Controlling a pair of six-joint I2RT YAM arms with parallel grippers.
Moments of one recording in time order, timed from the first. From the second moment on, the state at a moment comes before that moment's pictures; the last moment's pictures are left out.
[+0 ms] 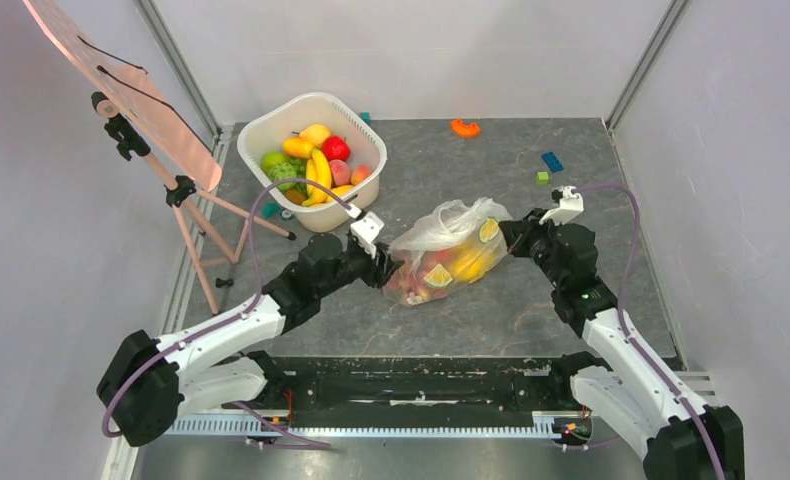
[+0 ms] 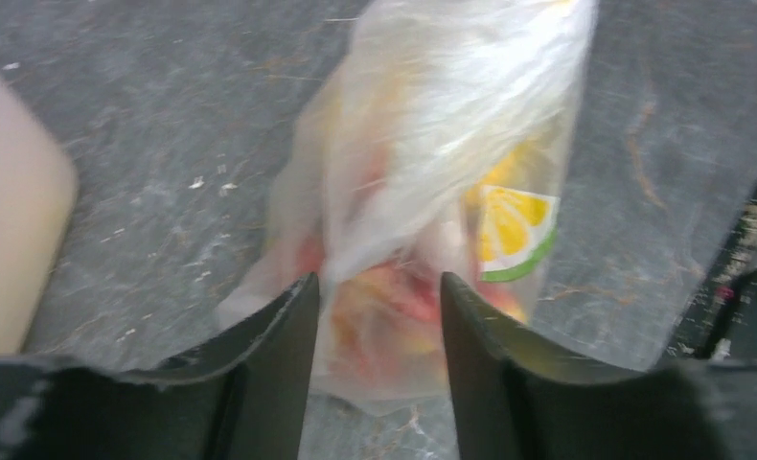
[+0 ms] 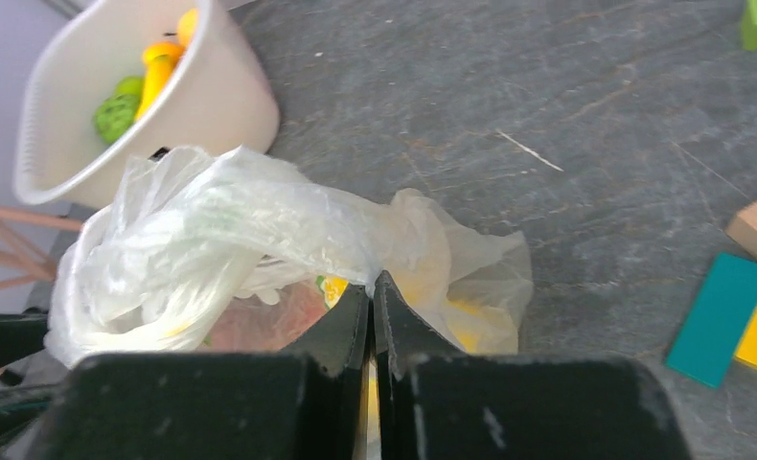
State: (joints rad) left arm -0.75 1.06 0.55 0.24 0.07 -0.08; right arm 0.29 0.84 0.48 0.14 -0.02 0.47
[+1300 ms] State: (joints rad) left arm -1.19 1.39 0.94 0.19 -0.36 0.71; right arm 0.28 0.77 0.46 0.10 -0.22 0.39
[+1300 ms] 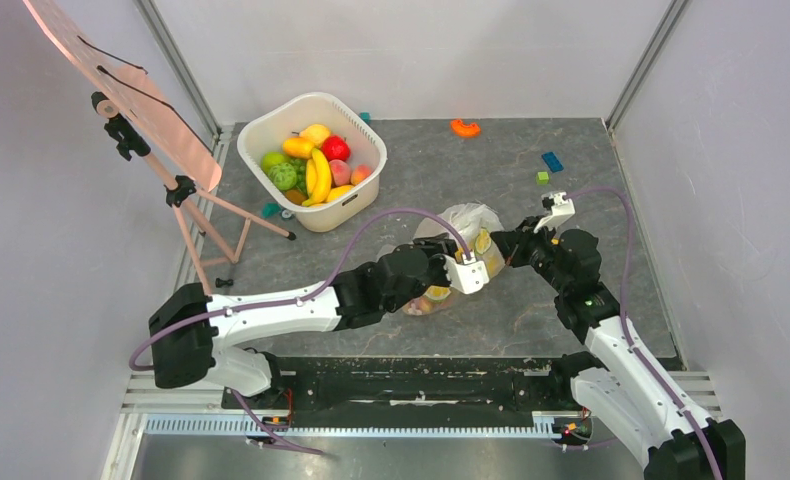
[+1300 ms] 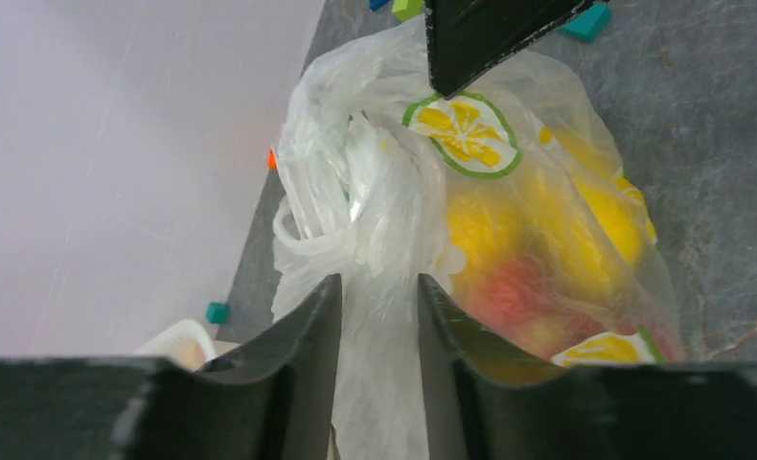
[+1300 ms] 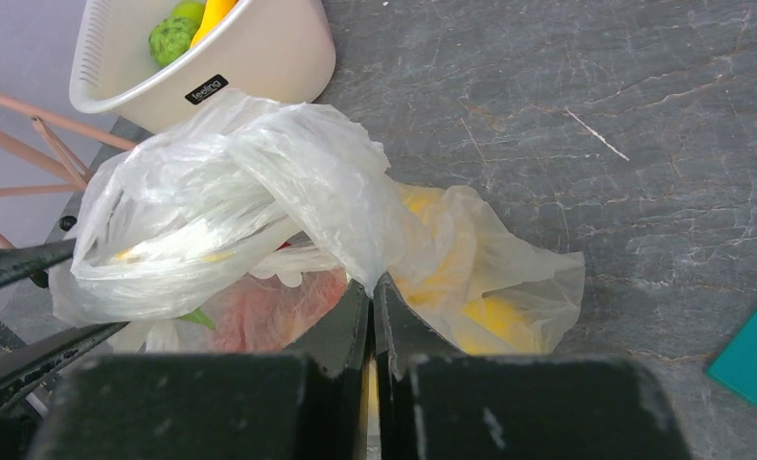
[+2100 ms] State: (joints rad) left arm -1.00 1.03 0.60 0.40 -0.21 0.35; right arm 0.29 0.64 0.40 0.05 -0.02 0.52
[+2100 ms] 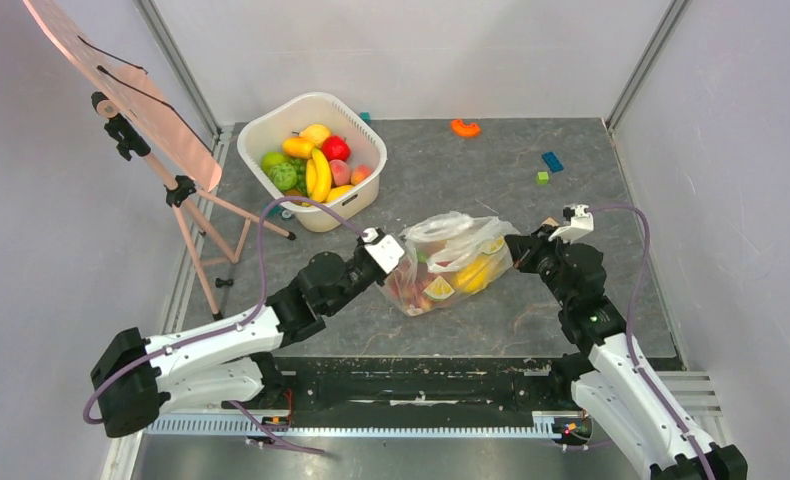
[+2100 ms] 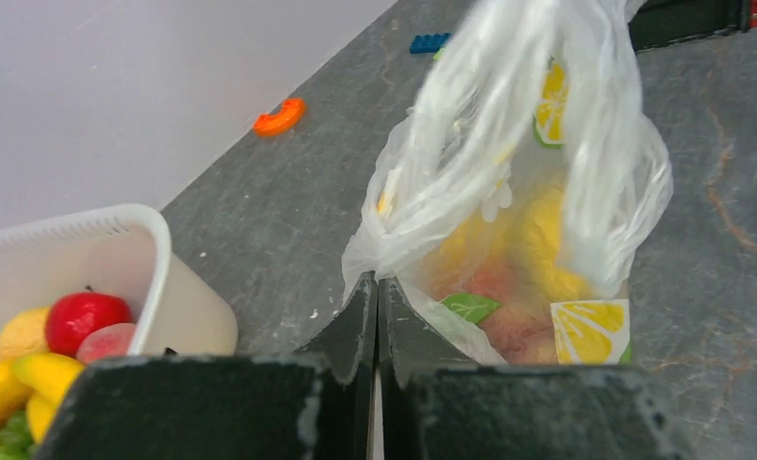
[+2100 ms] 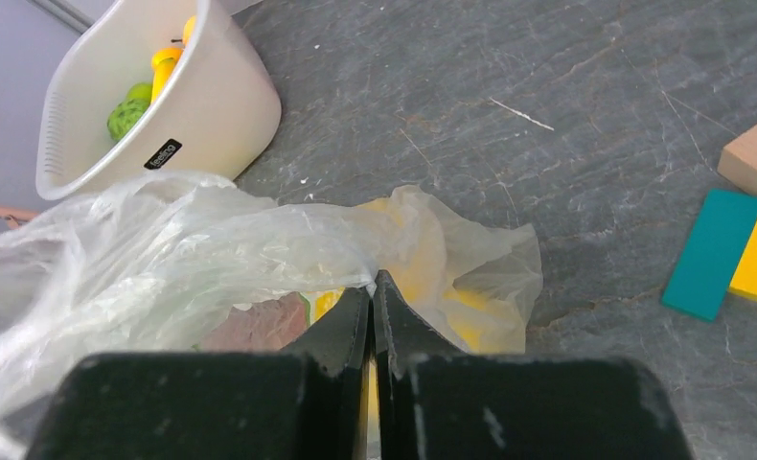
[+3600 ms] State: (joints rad) left arm -0.96 1.00 0.54 0.48 -0.02 0.24; right arm 0.39 0.70 0.37 0.24 -0.59 -0.84
